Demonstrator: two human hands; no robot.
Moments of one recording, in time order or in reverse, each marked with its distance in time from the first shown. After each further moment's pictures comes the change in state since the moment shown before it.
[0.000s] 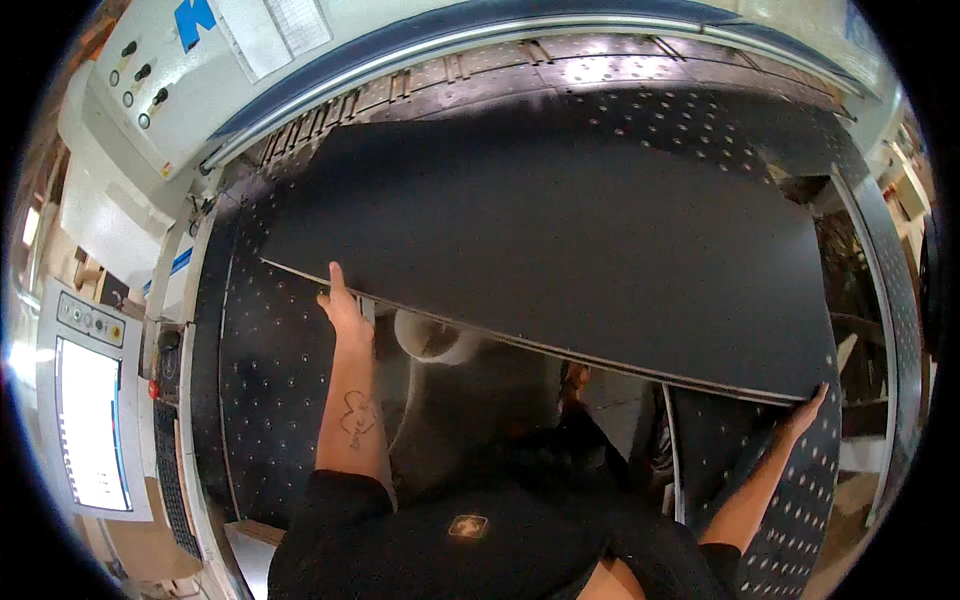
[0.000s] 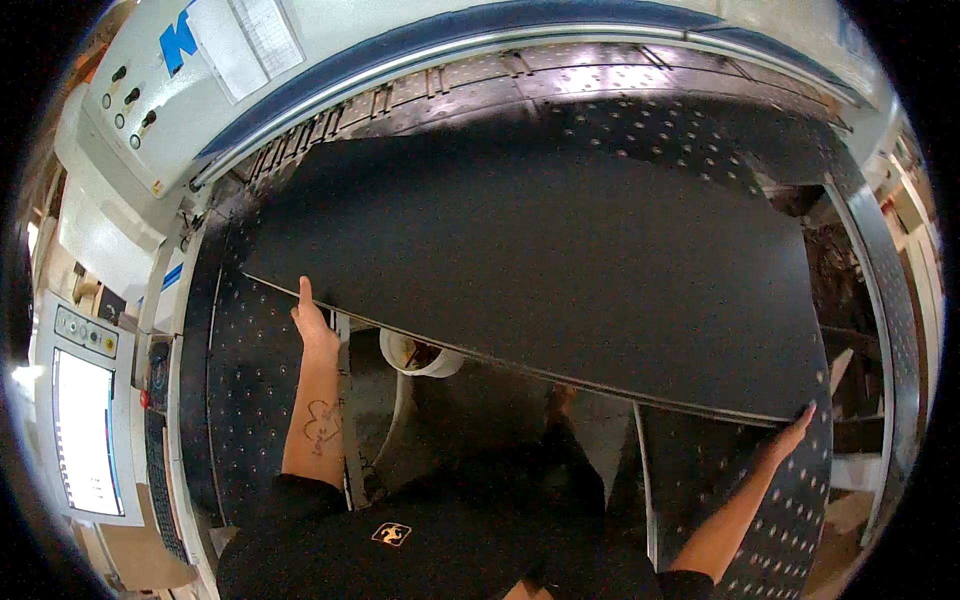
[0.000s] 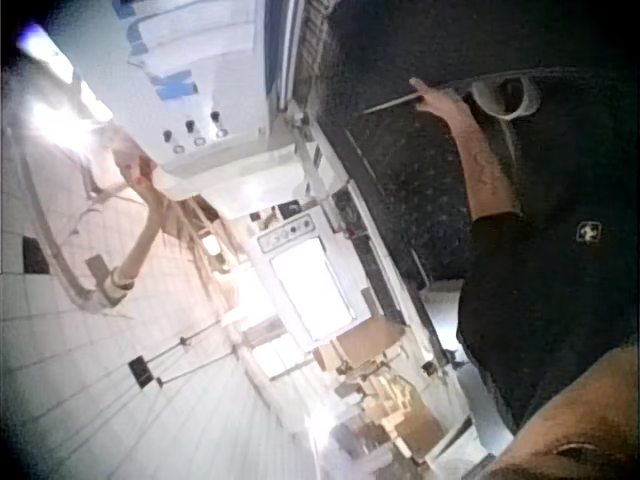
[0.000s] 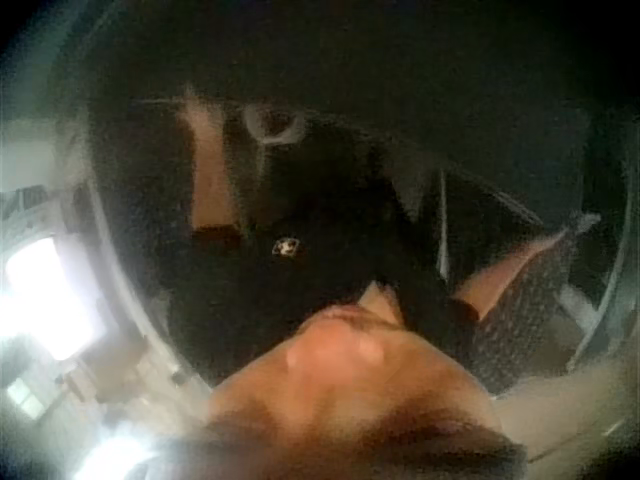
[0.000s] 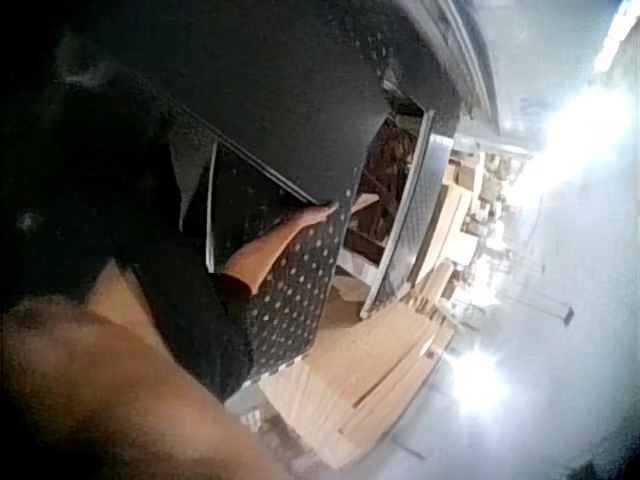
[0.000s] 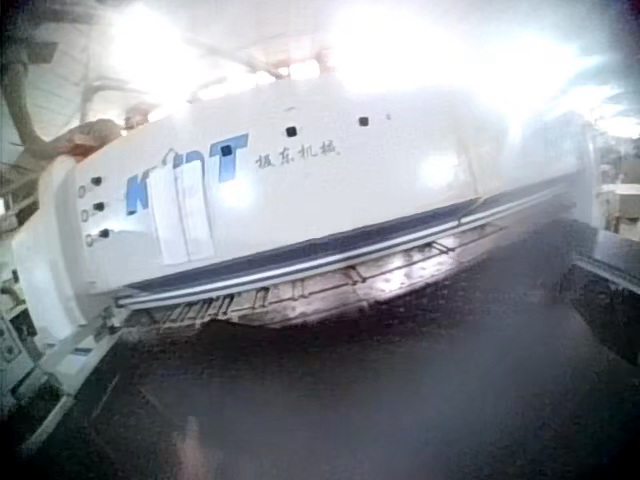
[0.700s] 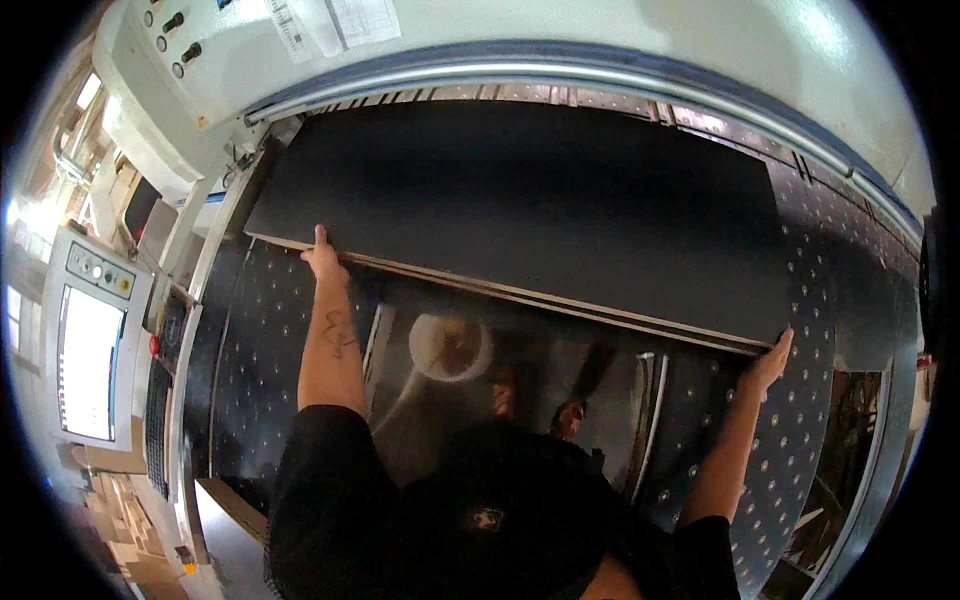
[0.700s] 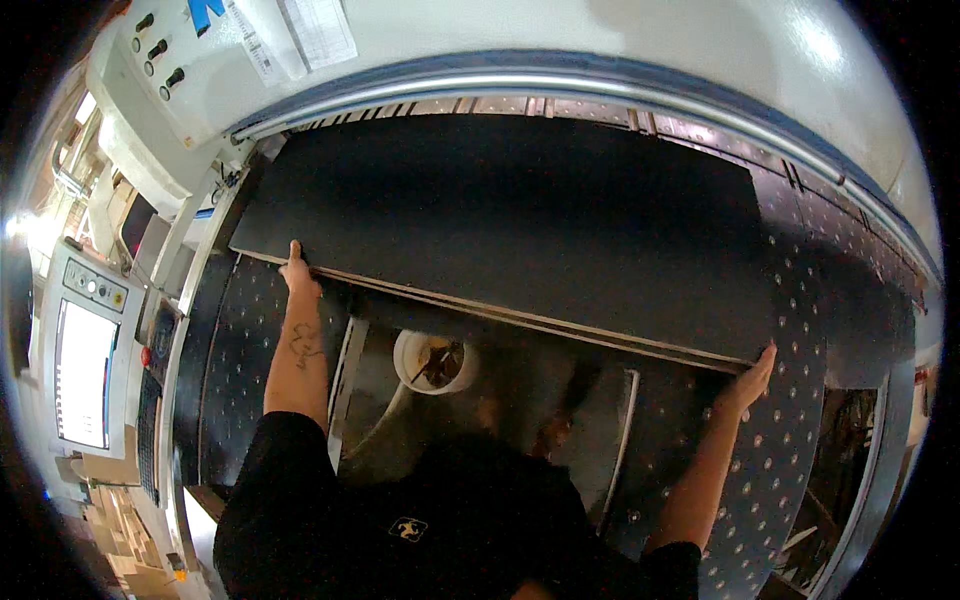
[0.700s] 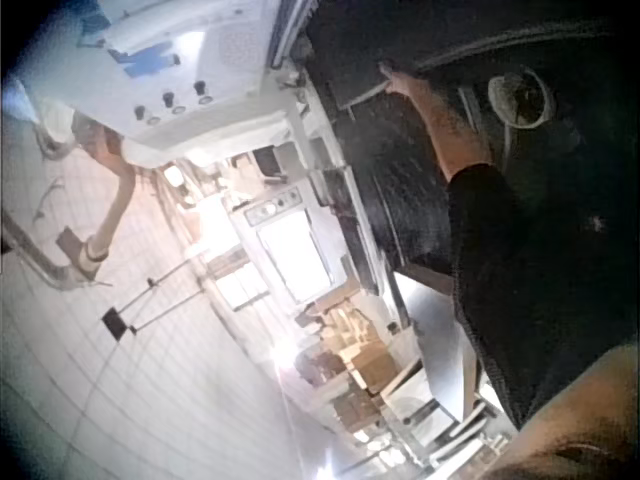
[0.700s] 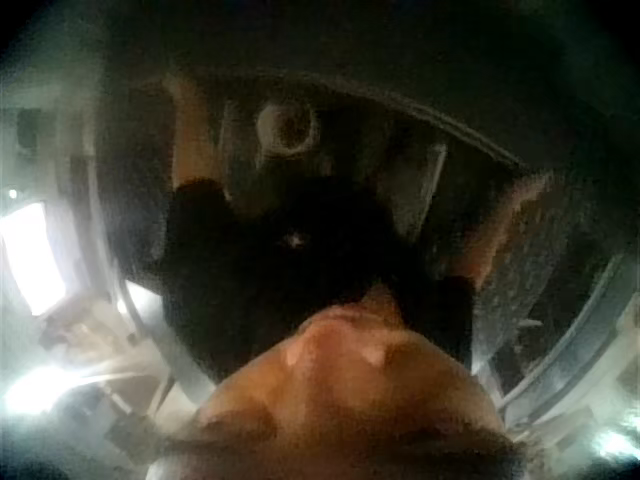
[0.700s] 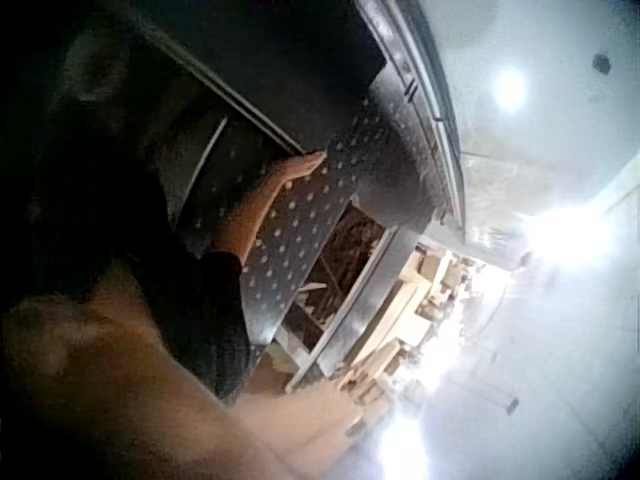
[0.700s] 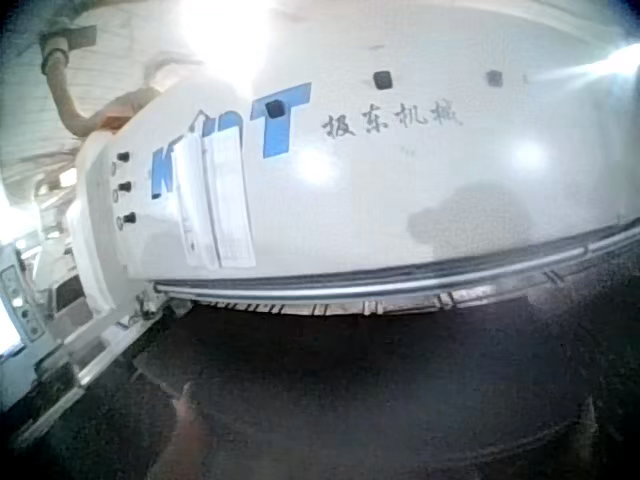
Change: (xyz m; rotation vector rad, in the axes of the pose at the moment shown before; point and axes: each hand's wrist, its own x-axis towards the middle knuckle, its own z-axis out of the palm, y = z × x) left_hand 0.224 0.040 0.047 0.039 0.443 0.053; right_hand 0.015 0.073 0.492 -0.232 -0.541 -0.328
